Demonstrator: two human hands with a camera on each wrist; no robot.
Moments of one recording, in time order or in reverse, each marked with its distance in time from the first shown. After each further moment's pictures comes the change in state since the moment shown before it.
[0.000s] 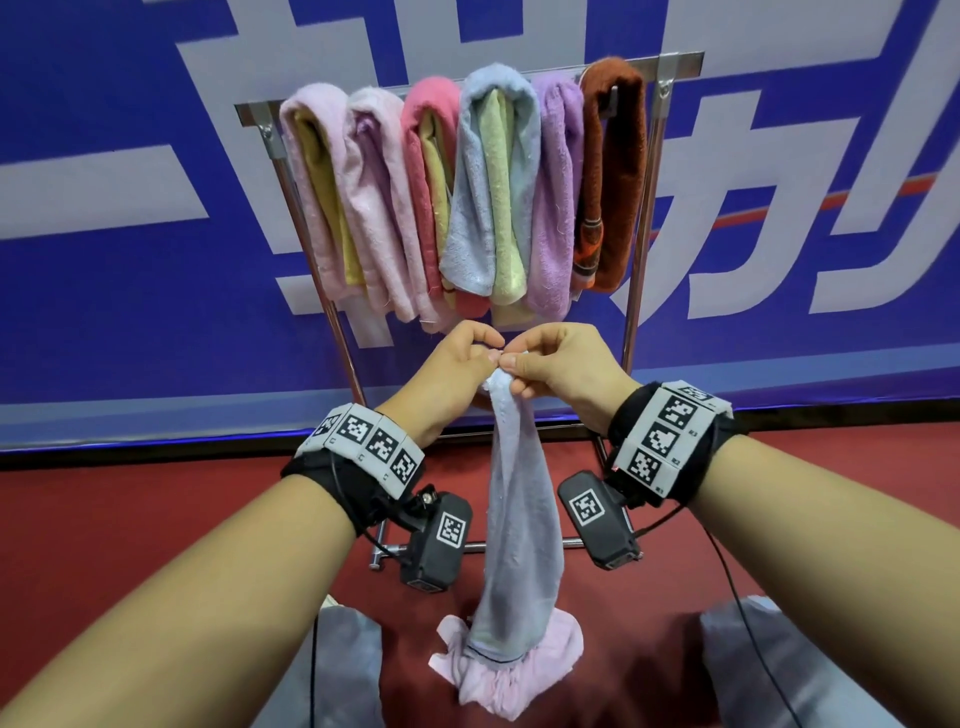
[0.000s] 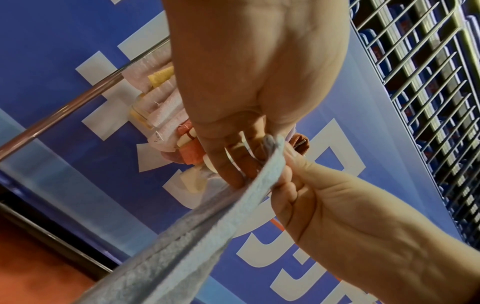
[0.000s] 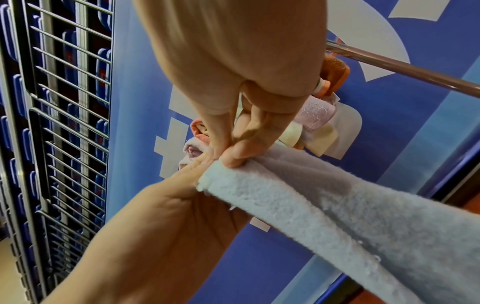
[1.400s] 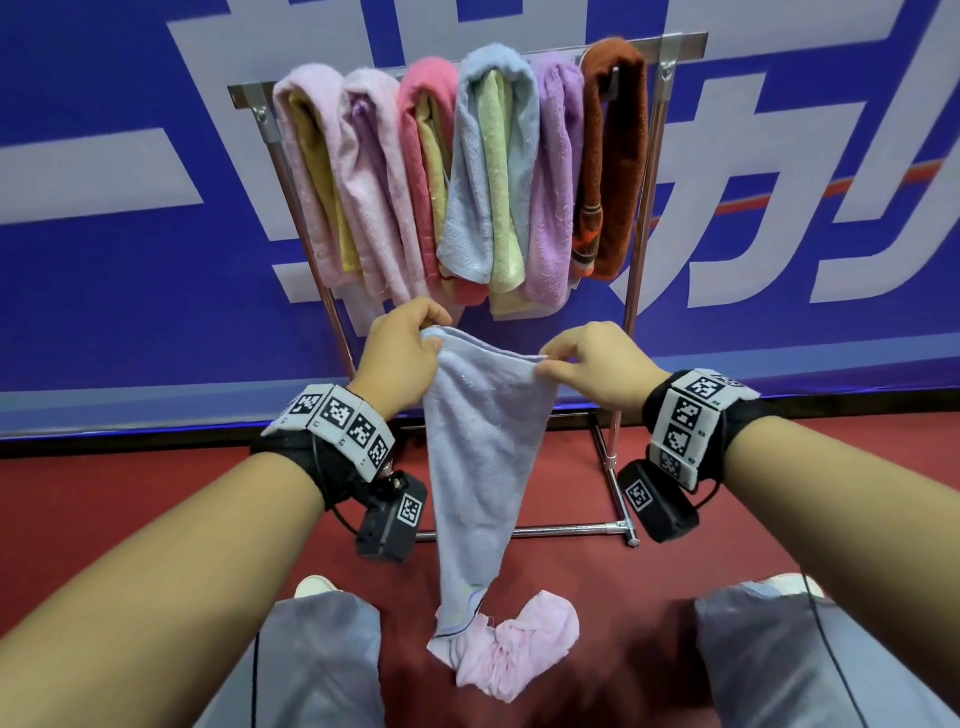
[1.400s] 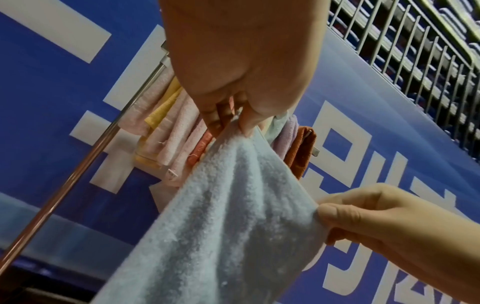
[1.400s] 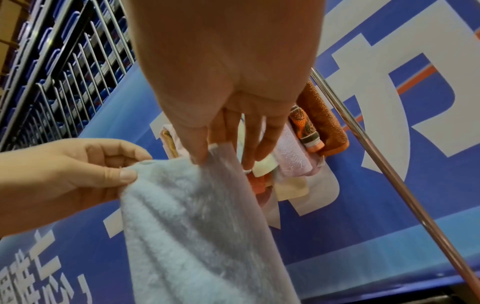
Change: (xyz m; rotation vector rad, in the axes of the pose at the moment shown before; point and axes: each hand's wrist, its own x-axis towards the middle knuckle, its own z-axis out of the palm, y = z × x) left_hand 0.004 -0.008 -0.043 0.575 0.295 0.133; right_hand 0.011 0.017 -0.049 -1.060 -0.071 -0.253
